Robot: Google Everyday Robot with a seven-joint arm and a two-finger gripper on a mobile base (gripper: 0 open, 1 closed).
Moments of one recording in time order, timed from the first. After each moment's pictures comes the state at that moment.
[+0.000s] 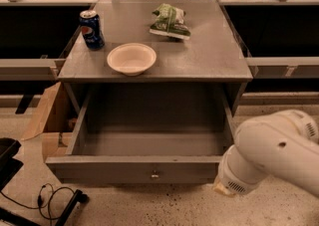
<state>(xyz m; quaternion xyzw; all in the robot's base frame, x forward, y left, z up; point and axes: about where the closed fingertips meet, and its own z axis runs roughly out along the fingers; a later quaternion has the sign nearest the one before) 0.375 -0.170 0.676 -0.53 0.85 0.02 0.09</state>
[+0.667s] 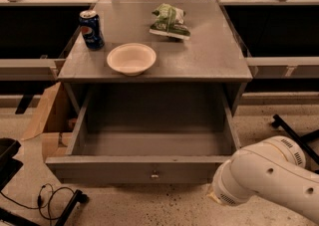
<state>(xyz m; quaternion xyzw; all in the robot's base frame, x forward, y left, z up) 0.378 -0.164 0.615 -0.50 0.86 0.02 0.12</state>
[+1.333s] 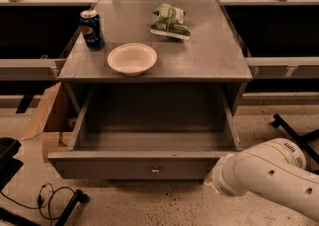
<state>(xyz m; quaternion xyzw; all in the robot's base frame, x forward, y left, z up) 0.415 -0.165 0.607 -0.49 0.85 0.00 0.19</state>
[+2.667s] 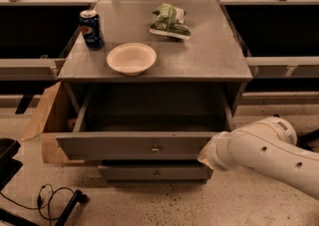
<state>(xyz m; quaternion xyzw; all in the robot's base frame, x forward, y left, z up) 0.479 -0.154 0.638 -0.53 0.81 -0.02 0.24</state>
